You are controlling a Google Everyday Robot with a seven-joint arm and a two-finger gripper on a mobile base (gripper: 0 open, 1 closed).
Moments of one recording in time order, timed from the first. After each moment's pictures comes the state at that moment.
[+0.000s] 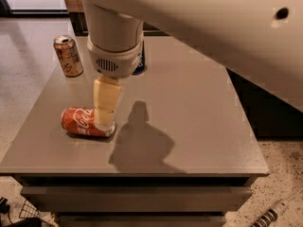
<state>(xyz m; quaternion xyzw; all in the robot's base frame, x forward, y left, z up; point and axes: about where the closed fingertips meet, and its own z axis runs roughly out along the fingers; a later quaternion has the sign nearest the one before) 0.478 0.062 0.927 -0.61 0.78 -0.03 0.13</state>
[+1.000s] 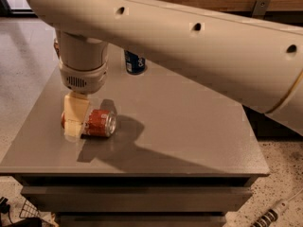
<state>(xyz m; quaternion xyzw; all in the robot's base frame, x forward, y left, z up) 0.485 0.142 0.874 -0.65 0.75 0.03 0.11</state>
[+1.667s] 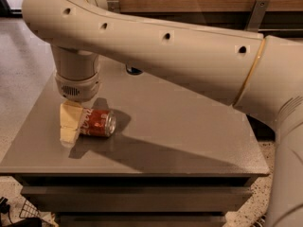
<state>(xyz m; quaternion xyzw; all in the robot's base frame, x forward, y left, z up) 0.491 0.163 0.836 -0.65 0.76 0.04 0.08</state>
